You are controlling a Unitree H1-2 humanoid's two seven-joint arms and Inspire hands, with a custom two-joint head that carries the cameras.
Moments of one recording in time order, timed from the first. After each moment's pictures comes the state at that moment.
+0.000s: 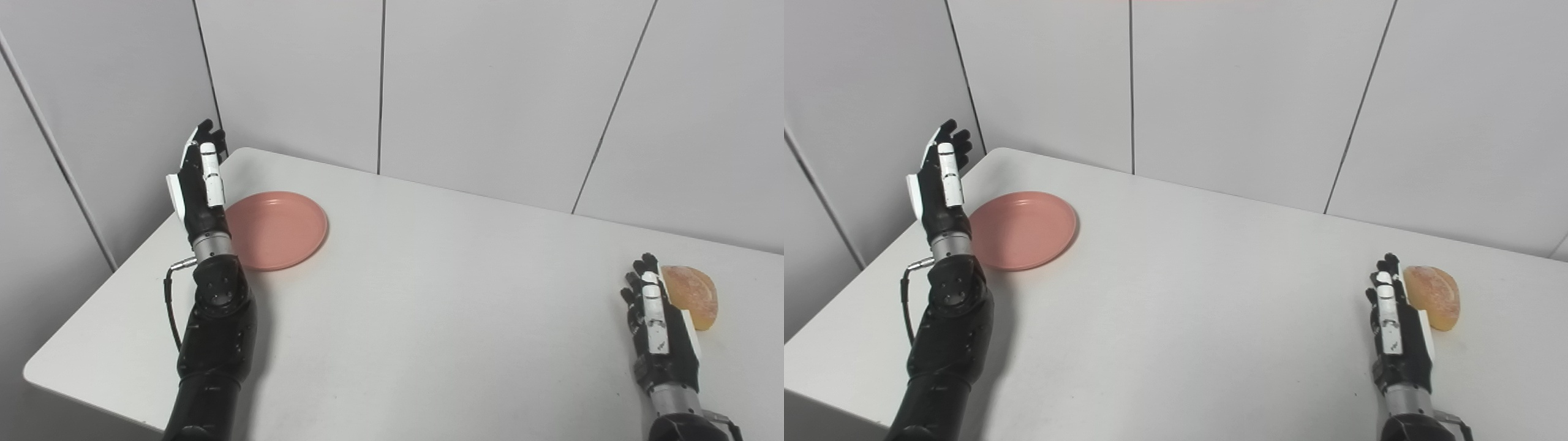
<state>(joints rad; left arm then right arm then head) -0.46 0.23 0.40 0.35 -0.02 -0.18 0.39 -0.37 -0.08 -0.08 0.38 0.15 -0.12 0.11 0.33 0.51</state>
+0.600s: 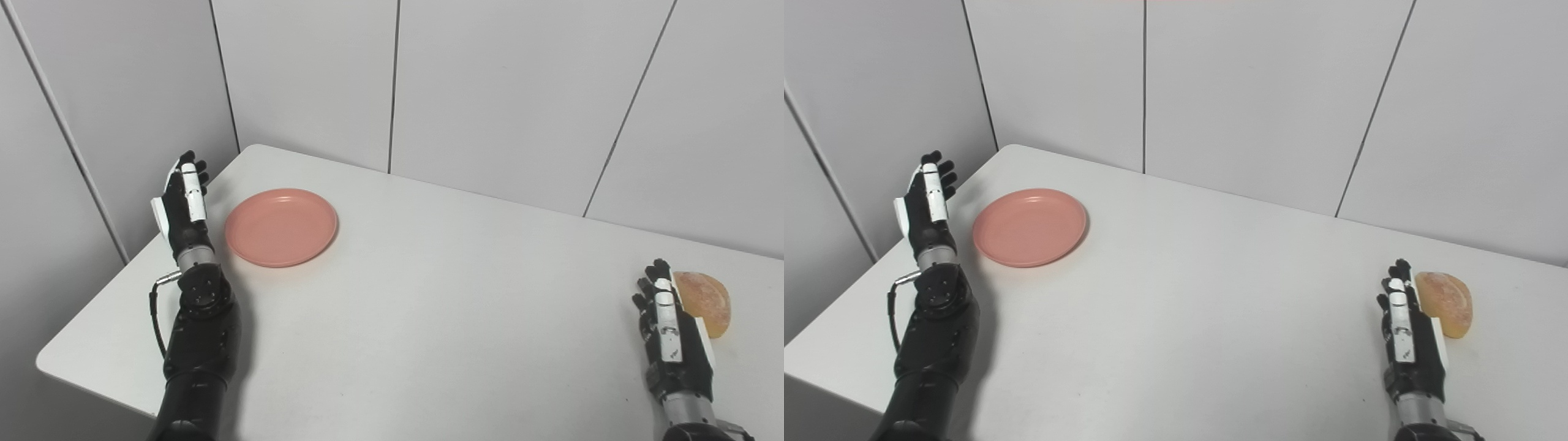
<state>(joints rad) -0.44 0.27 0.44 0.47 -0.06 -0.12 0.39 -0.37 -0.09 -0.08 0.38 0.15 -0.12 0.12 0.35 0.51</state>
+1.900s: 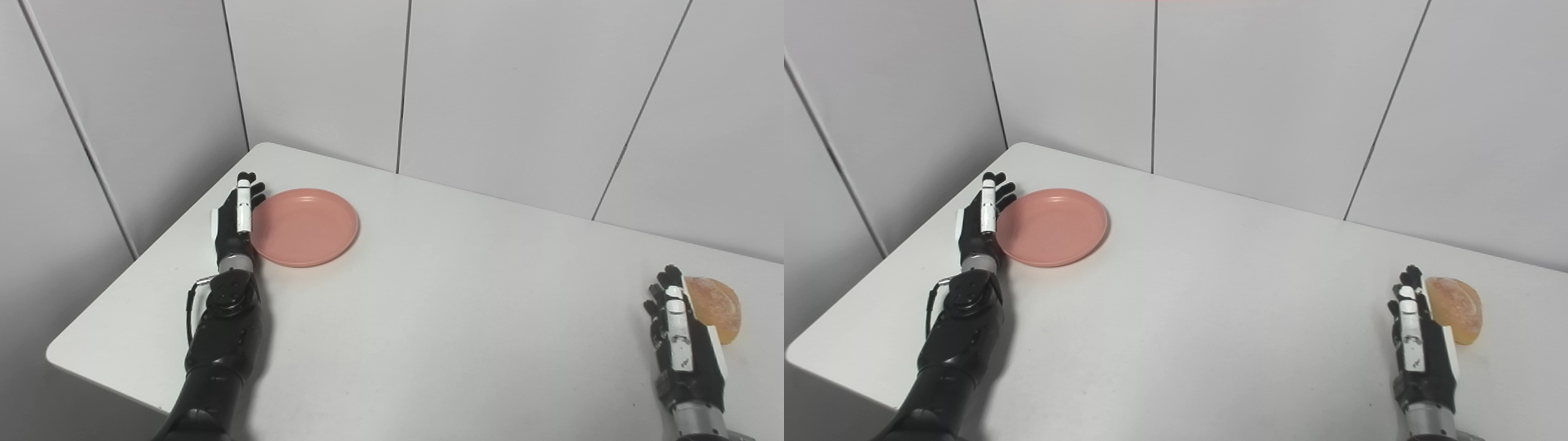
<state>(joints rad) -0.47 0.27 0.35 0.58 -0.19 -0.06 0.24 -0.35 -0.09 -0.08 0.35 0.14 -0.12 0.11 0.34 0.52</state>
